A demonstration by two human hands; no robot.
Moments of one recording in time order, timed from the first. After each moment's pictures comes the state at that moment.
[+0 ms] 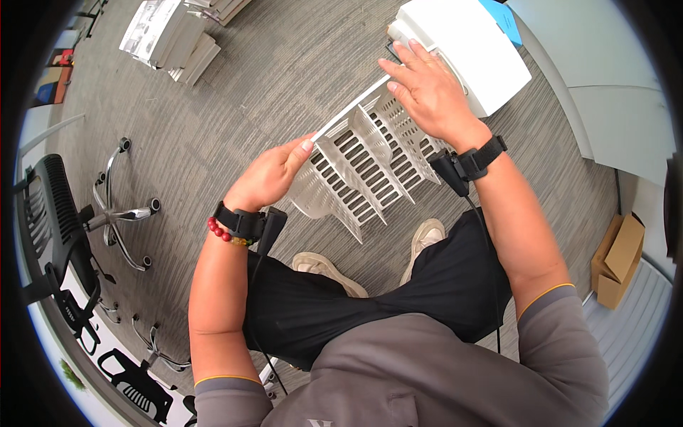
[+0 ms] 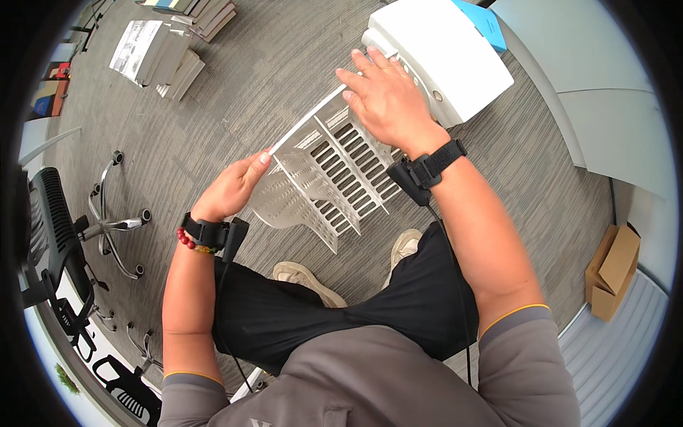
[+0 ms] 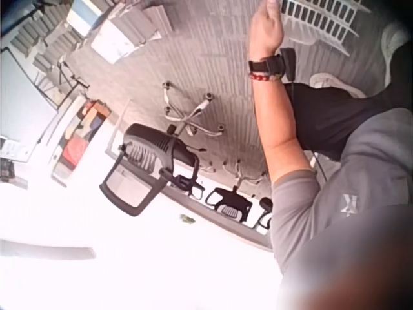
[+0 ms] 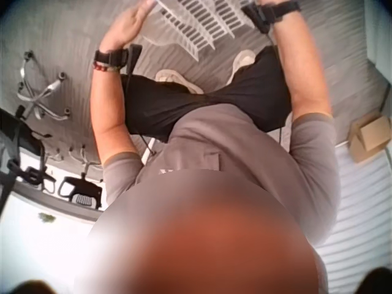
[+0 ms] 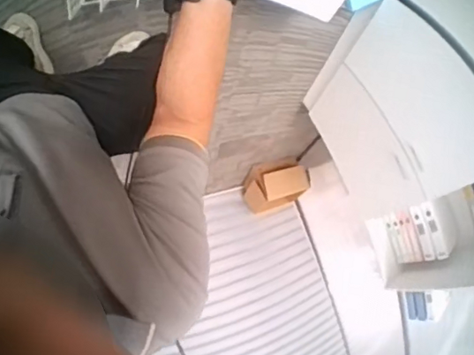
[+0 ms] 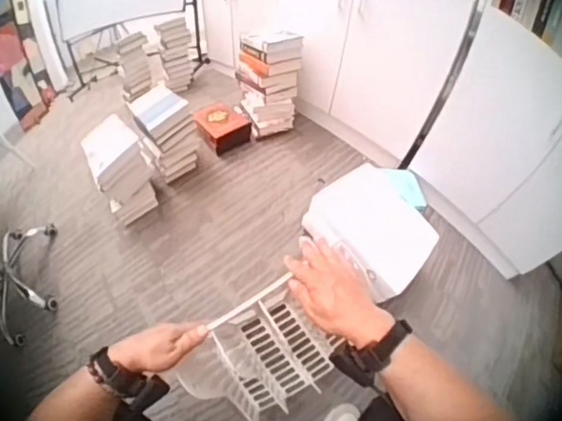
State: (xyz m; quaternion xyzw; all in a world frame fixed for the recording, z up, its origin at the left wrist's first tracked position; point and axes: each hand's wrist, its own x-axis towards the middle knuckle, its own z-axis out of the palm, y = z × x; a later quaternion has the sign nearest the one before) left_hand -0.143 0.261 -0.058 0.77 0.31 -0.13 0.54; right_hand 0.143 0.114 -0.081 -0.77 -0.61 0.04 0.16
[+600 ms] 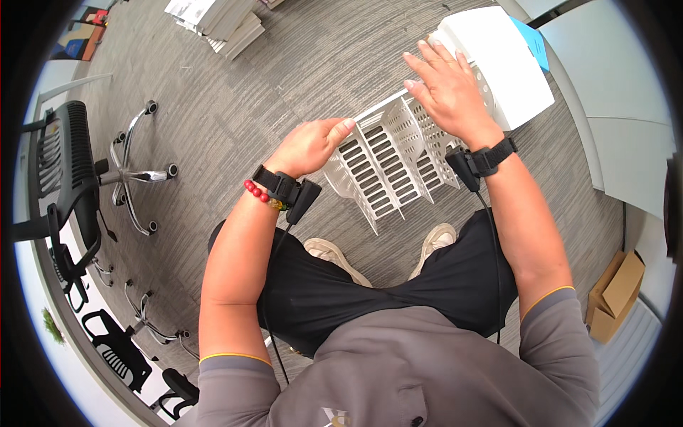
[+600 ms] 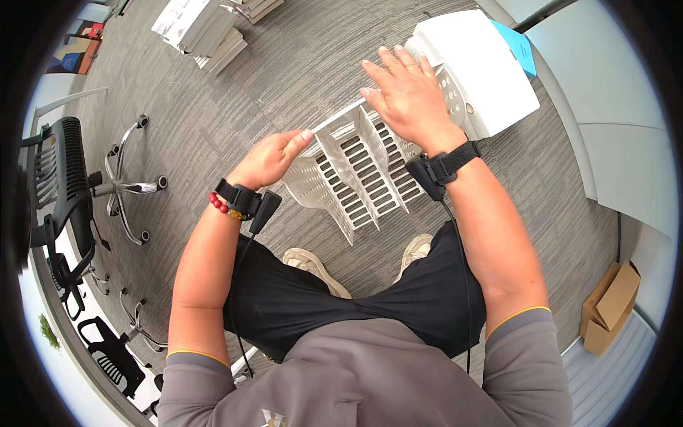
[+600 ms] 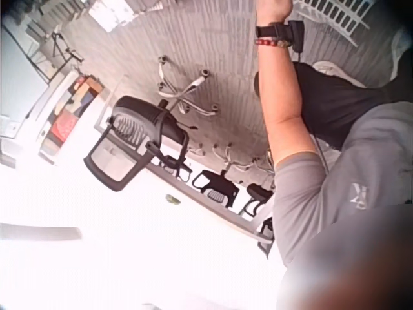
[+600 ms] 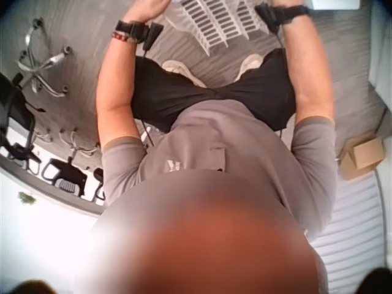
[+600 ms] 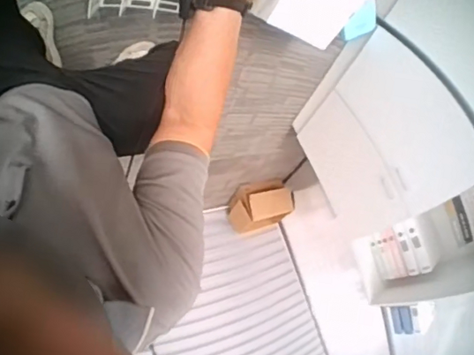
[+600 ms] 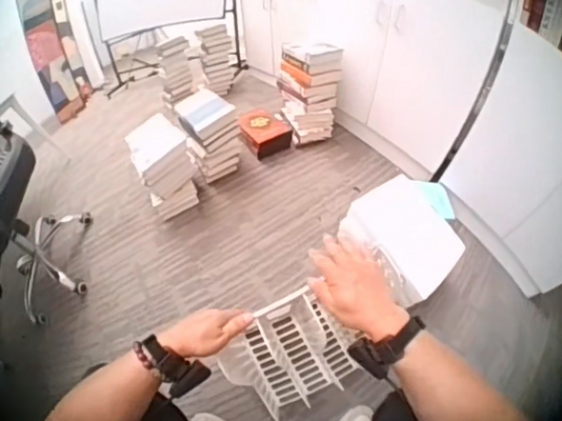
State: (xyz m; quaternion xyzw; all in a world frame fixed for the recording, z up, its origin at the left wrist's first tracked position) left_hand -0.147 0.260 -0.060 0.82 0.33 -0.10 0.47; right_hand 0.119 0.137 -0.081 -0.75 -0.64 -0.01 0.15
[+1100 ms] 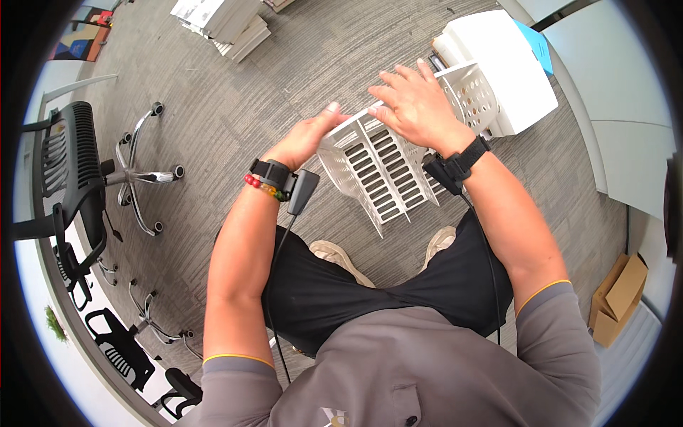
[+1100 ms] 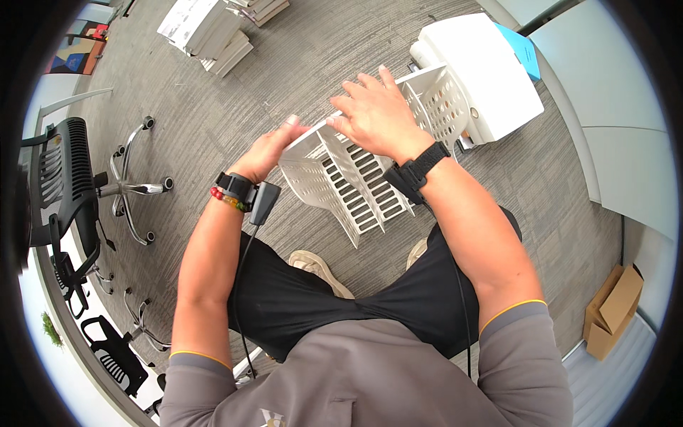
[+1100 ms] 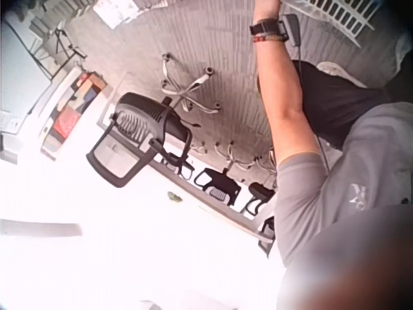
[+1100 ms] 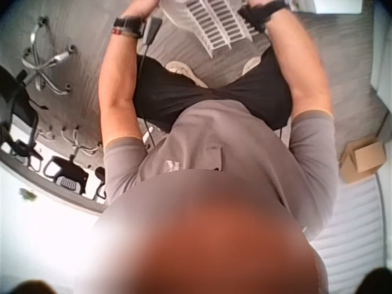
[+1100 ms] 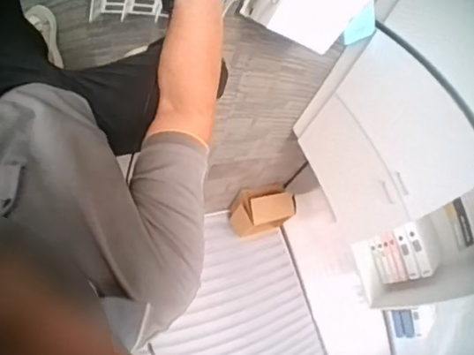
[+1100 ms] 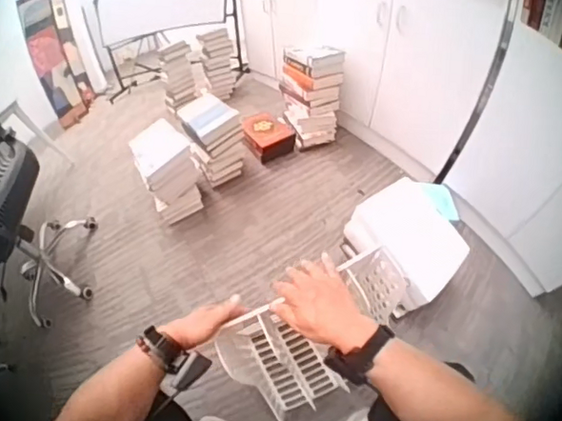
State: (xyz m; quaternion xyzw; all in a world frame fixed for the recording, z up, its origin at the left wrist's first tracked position) left_hand -0.150 0.278 -0.080 0.70 0.39 -0.09 0.59; right_hand 0.075 0.156 -0.079 -0.69 -0.71 0.07 0.12
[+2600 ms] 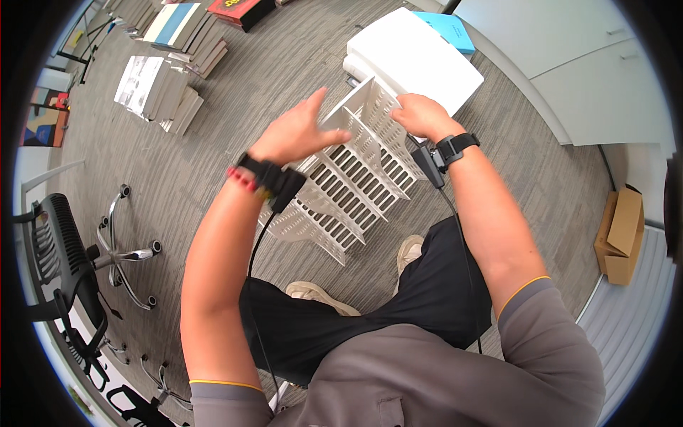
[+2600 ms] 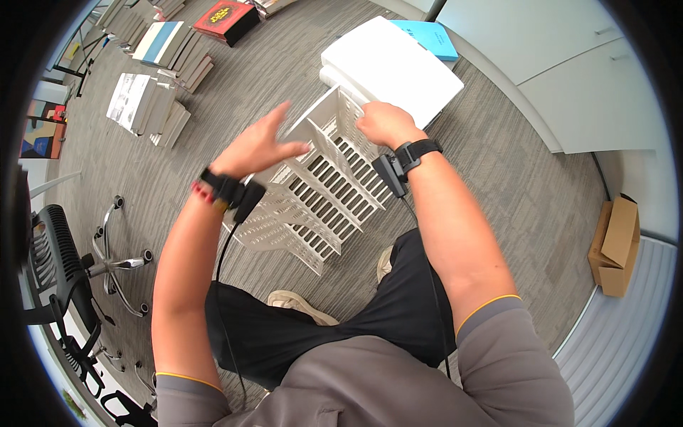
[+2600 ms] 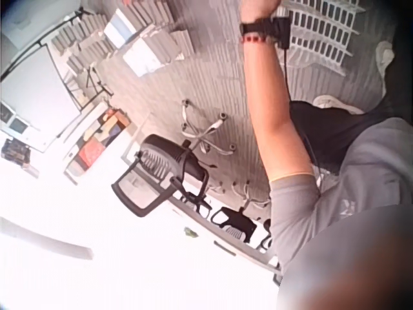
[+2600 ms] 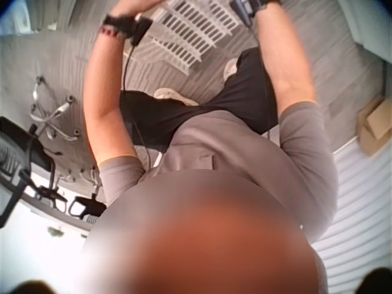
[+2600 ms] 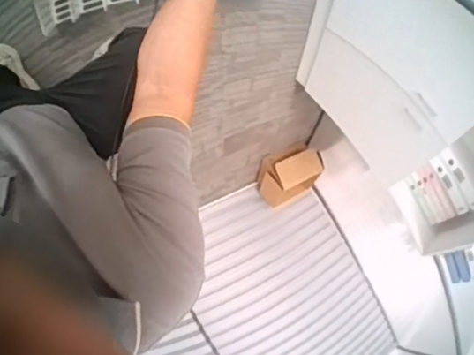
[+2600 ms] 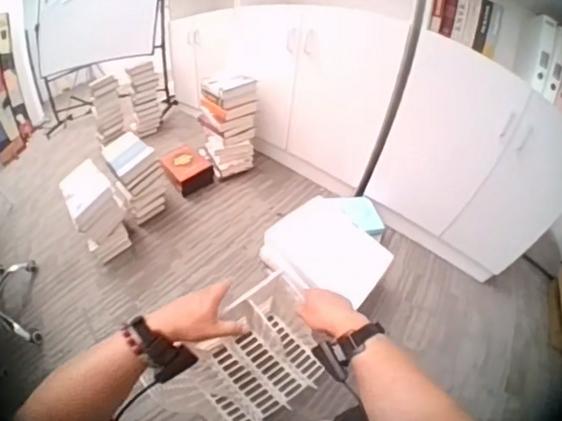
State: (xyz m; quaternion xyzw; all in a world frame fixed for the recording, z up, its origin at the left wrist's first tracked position) left_hand 0.002 0.259 -0.039 0.92 0.19 -0.07 0.32; right_hand 0.209 0.080 -0.080 -0.86 -0.43 0.27 0.06
